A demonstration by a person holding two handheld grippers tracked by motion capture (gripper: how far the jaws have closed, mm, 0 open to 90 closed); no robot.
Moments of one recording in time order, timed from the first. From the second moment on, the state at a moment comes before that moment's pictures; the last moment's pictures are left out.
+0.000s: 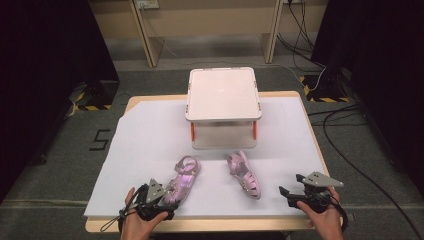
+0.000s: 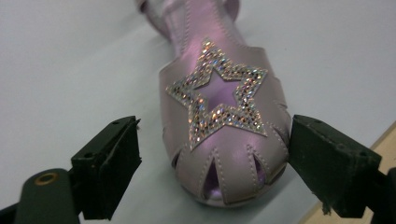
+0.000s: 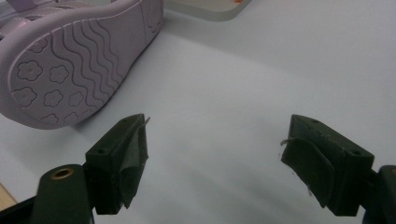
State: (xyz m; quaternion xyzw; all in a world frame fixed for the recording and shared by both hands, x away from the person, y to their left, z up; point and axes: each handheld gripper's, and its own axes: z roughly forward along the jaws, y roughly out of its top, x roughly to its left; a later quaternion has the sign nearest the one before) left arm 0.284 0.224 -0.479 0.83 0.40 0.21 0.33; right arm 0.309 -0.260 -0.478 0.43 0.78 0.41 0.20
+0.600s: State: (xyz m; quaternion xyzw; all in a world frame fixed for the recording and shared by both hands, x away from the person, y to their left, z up) left arm 0.317 0.272 -0.473 0.81 0.44 0.28 0.28; right arm 0.310 -0.260 -0.480 0.43 0.78 0.41 0.20
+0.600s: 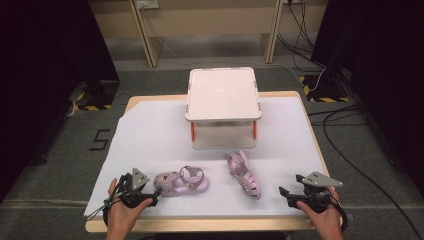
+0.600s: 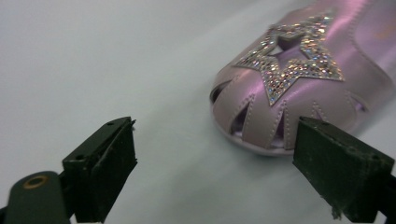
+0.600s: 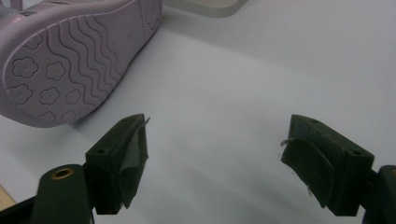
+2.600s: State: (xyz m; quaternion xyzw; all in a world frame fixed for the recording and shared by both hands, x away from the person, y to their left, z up) left arm 0.305 0.264 -0.445 0.76 0.43 0.20 0.44; right arm 0.312 -0.263 -0.482 0.43 0.78 0.41 0.19
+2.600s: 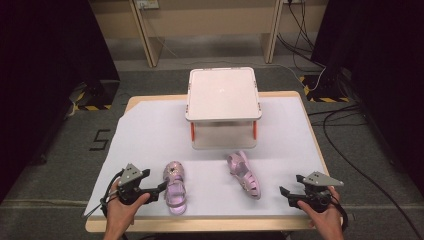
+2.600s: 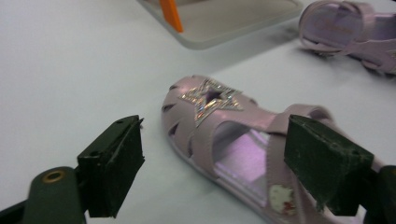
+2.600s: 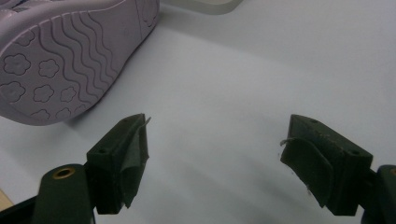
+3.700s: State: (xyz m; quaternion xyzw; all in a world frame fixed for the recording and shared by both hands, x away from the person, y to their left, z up) left arm 0.298 0.236 -0.463 0.81 0.37 0.23 0.39; right arm 0.312 -0.258 -0.481 0.43 0.78 0.40 0.20
